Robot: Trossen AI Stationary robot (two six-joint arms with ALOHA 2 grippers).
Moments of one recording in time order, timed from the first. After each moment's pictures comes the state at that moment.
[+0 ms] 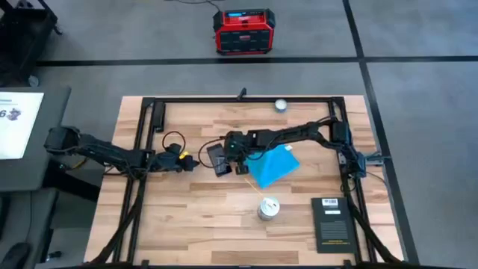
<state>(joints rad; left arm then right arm) -0.04 0.97 0.07 0.25 -0.31 -1.40 -0.12 2.14 1.48 -0.31 0.00 -0.34</state>
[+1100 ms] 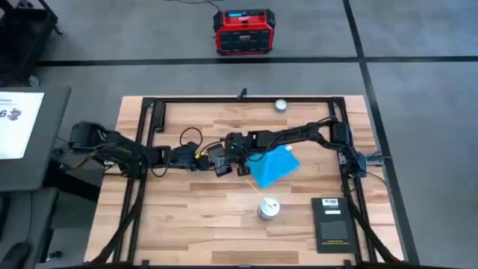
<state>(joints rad) 0.05 1.39 0.21 0.44 -0.10 -1.31 -0.12 2.14 1.48 -0.34 0.00 -0.38</state>
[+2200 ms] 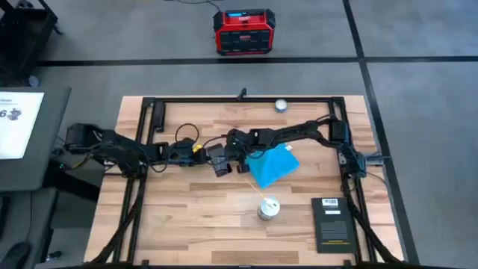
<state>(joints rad) 0.15 1.36 0.20 0.41 -0.12 -1.33 -0.14 2.15 1.43 -0.20 -0.06 -0.37</state>
